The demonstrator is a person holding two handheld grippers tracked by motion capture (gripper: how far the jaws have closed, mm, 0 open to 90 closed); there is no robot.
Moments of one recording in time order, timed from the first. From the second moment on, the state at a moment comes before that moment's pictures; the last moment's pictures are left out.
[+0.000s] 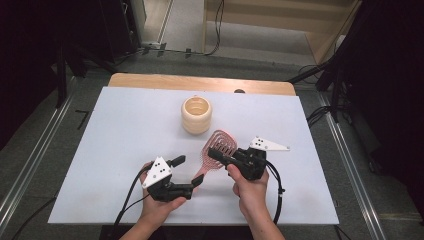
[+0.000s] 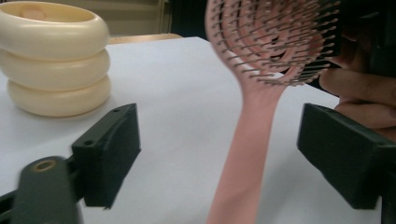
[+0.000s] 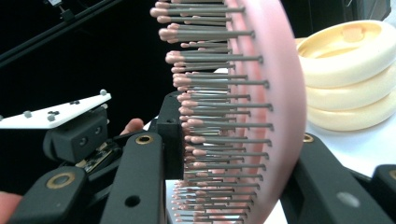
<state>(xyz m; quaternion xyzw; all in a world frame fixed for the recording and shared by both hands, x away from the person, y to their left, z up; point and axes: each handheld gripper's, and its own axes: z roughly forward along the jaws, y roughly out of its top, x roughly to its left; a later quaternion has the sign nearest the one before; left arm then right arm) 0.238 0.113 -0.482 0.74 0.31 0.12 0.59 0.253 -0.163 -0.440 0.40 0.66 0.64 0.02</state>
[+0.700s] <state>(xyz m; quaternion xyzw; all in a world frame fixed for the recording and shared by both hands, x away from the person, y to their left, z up) 0.247 0.168 -0.483 0.73 0.33 0.17 0.57 0.251 -0.167 -0.436 0.39 0.66 0.64 0.04</state>
